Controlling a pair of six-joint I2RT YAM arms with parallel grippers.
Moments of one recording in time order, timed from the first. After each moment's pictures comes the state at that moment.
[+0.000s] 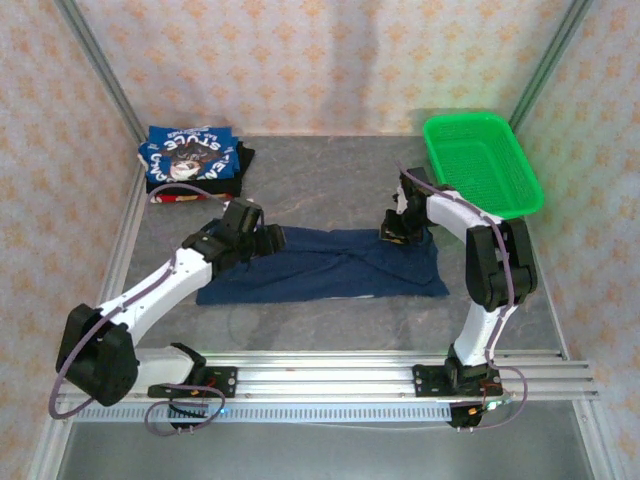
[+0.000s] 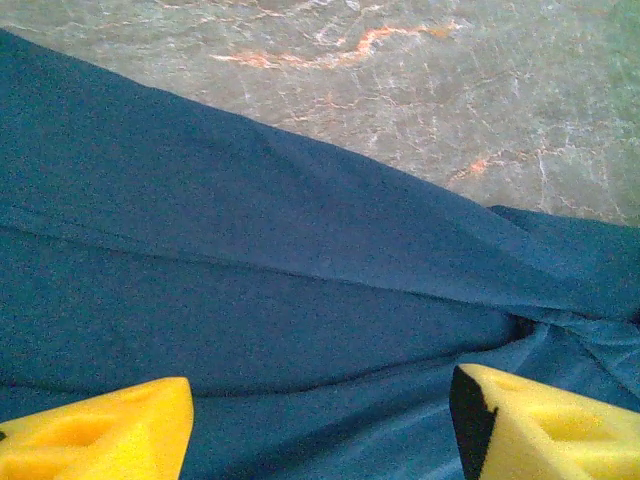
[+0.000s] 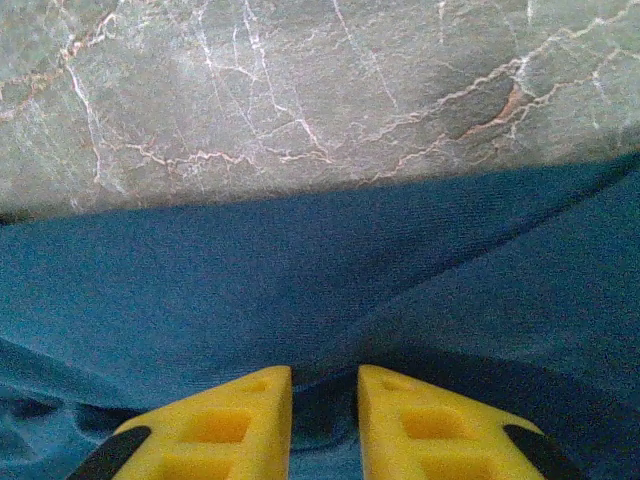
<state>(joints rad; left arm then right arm) -0.44 1.25 0.87 -0.50 -0.08 -0.69 0.22 1.83 1.24 -0.72 -0.30 0.35</state>
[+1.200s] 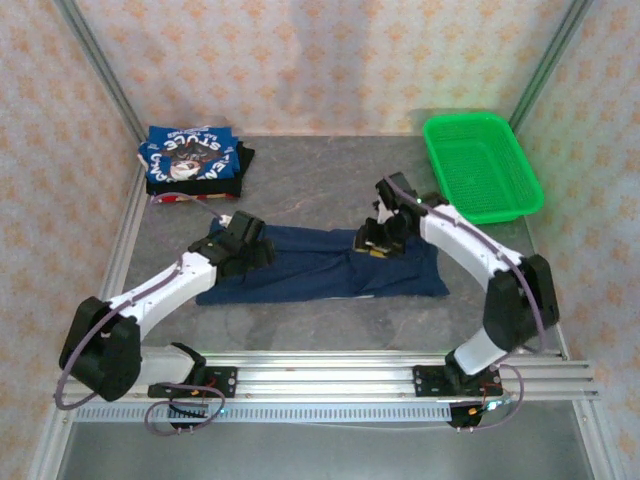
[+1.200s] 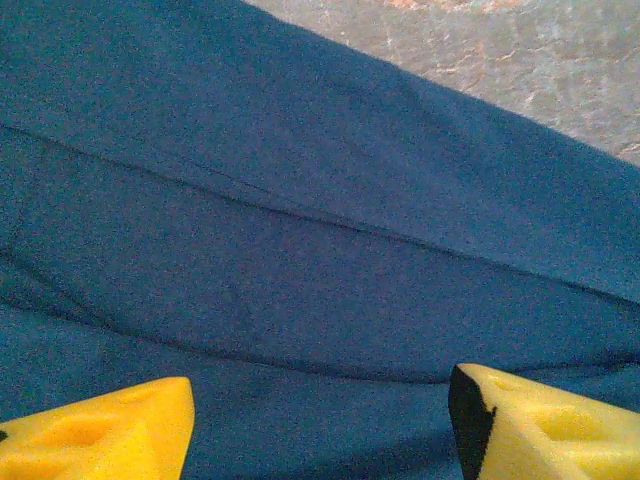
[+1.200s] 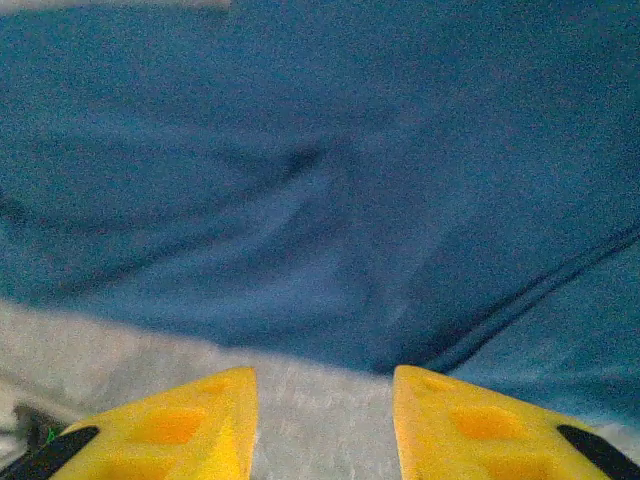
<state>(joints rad) -0.44 1.31 0.80 -0.53 -0.19 -0.70 0.44 1.61 1.24 -0.87 -0.31 0.61</state>
